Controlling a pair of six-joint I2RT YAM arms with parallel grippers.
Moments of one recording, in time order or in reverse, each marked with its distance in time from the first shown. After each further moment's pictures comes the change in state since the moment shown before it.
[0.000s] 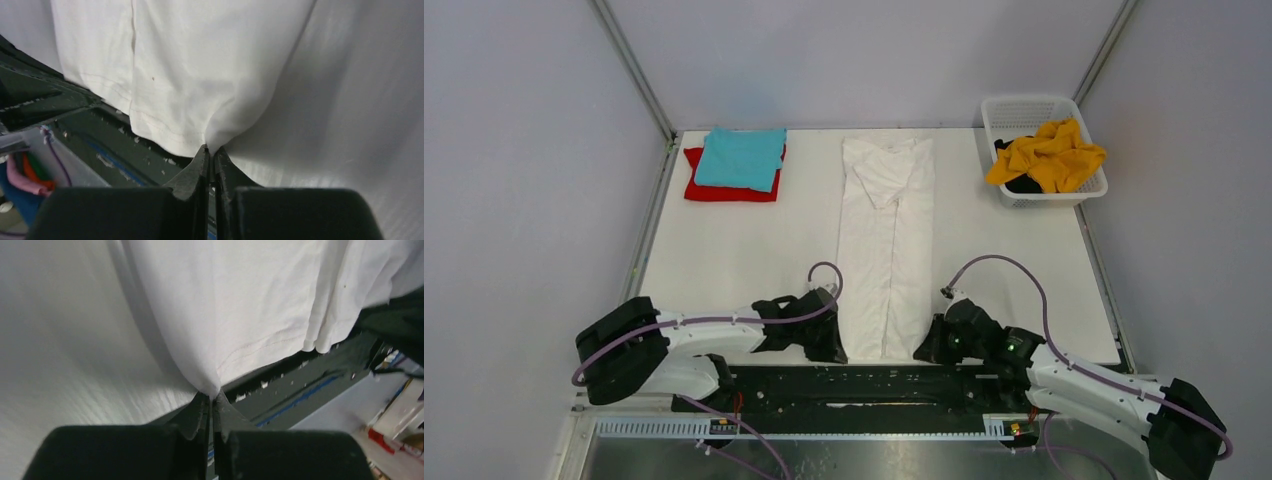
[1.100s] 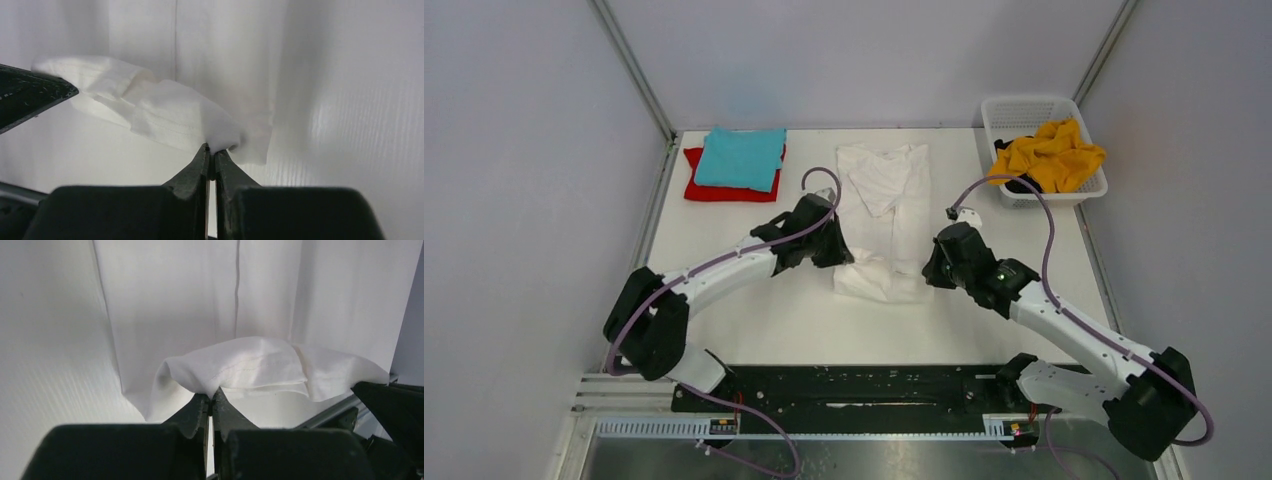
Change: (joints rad) left arm 0.323 0.136 0.453 -0.109 -0.049 0.282; right arm -0.195 0.301 0.565 -0.204 0.256 -0.271
